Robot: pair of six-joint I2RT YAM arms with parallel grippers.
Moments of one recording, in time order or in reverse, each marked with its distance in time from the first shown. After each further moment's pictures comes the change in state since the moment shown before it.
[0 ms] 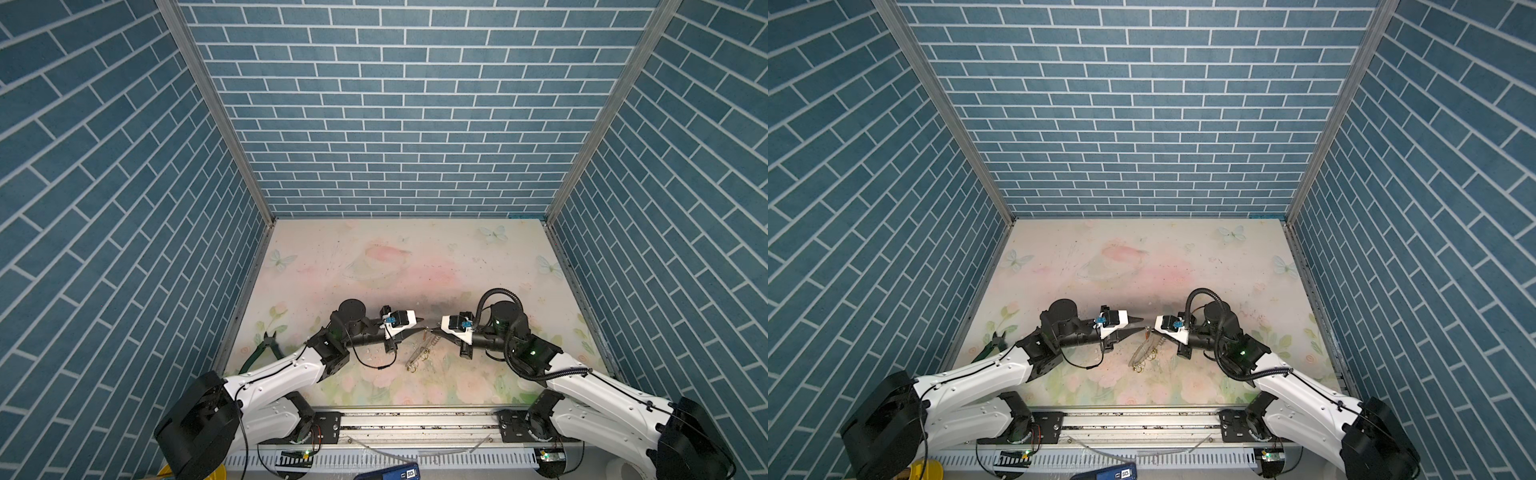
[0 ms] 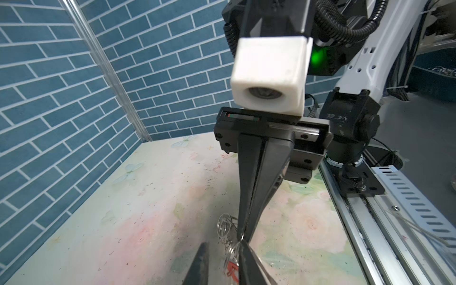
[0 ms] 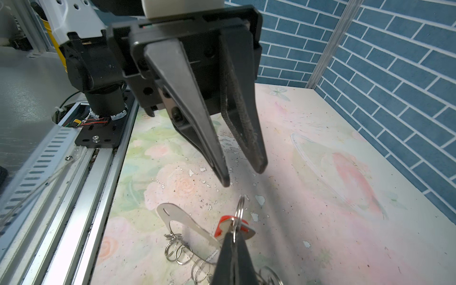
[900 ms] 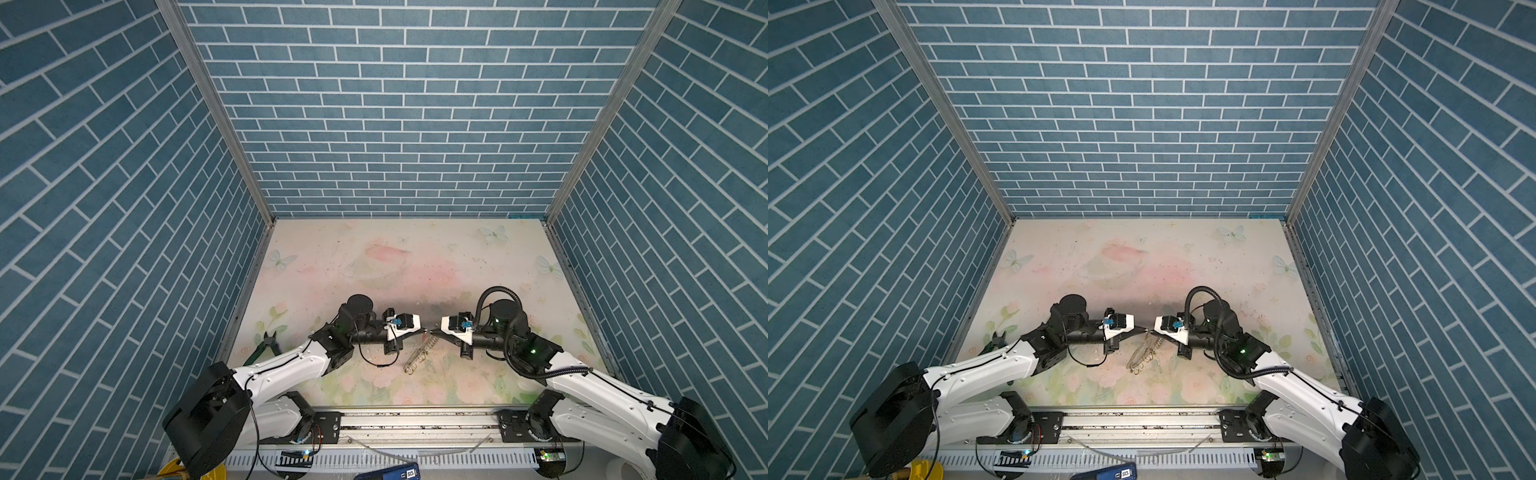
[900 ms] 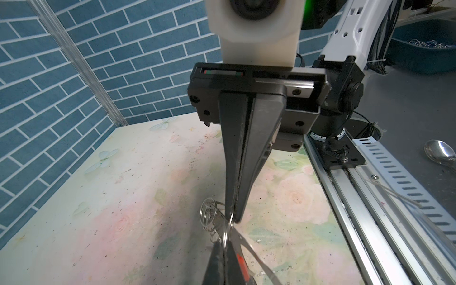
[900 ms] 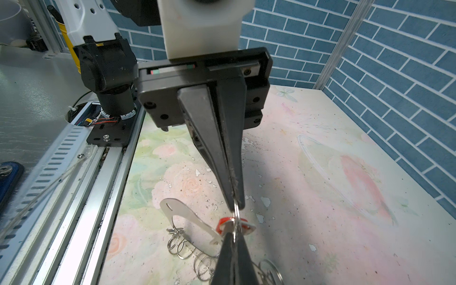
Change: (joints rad) left arm 0.010 0.053 0.034 -0.126 0.051 0.085; right arm -0.005 -0.003 0.014 -0.027 -0.027 -0.008
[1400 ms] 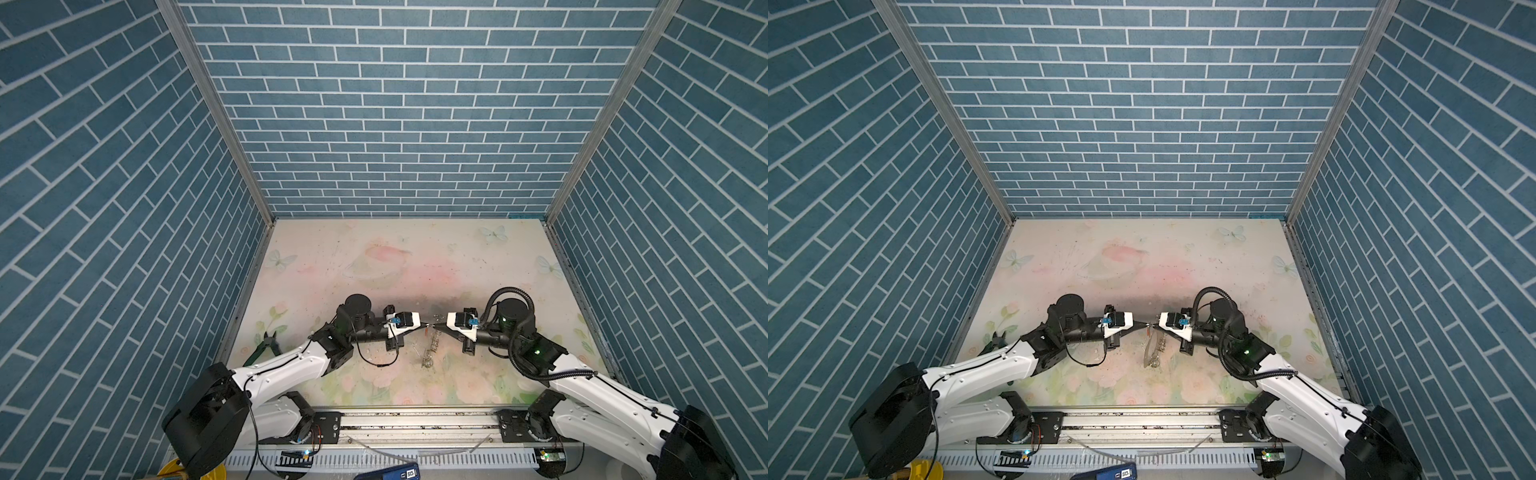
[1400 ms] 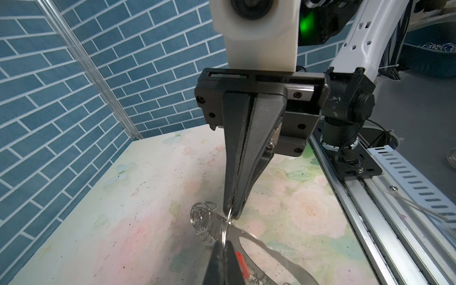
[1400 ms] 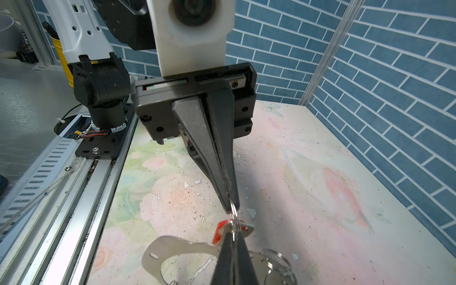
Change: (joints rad) left arm -0.002 -0.006 0.000 0.074 -0.032 0.001; right arm -0.046 -0.038 -0.008 0.067 -0.026 0.016
